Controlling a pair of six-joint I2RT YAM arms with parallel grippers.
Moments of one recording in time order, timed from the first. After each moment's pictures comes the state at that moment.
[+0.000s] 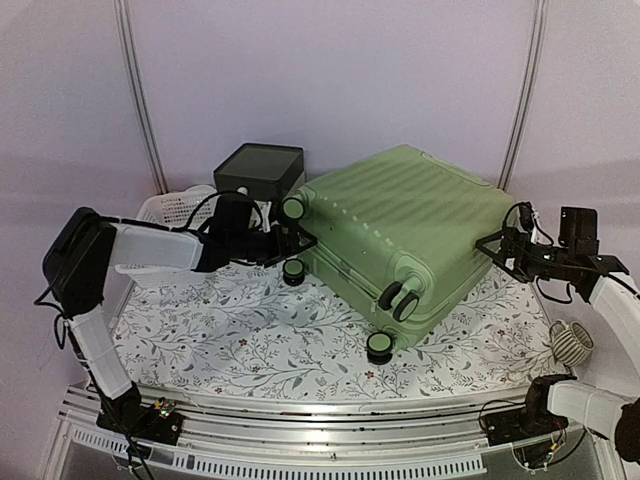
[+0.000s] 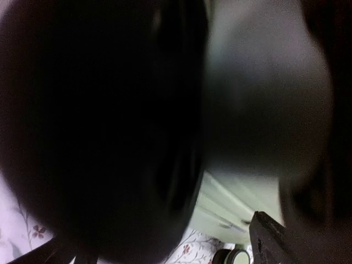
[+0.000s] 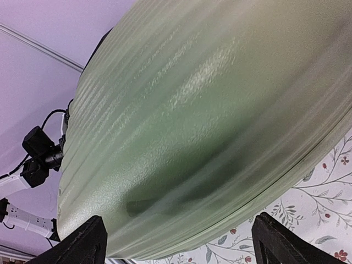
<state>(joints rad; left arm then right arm) -0.57 1.83 1.10 0.28 0.40 -0.68 -0.06 0.90 0.74 -0.43 -0.70 0.42</state>
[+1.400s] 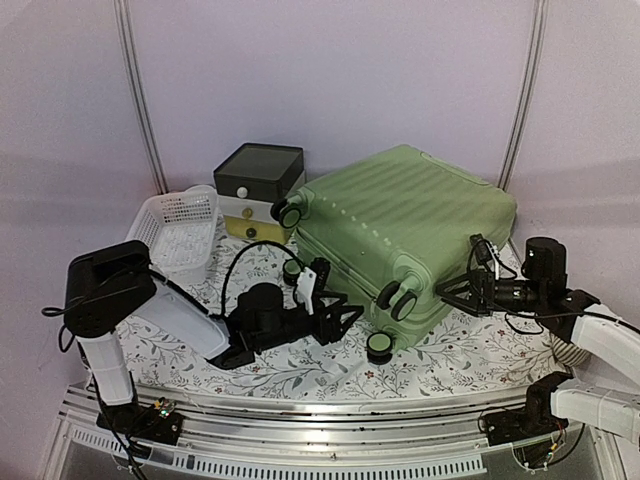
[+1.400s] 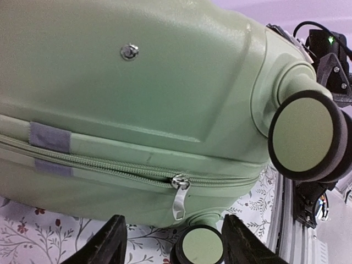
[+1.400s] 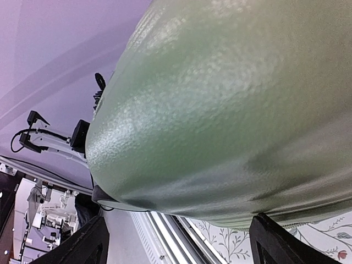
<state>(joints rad) -1.09 1.87 0.71 1.06 -0.05 -0.37 0.30 0.84 0.46 -0.07 -0.86 0.61</state>
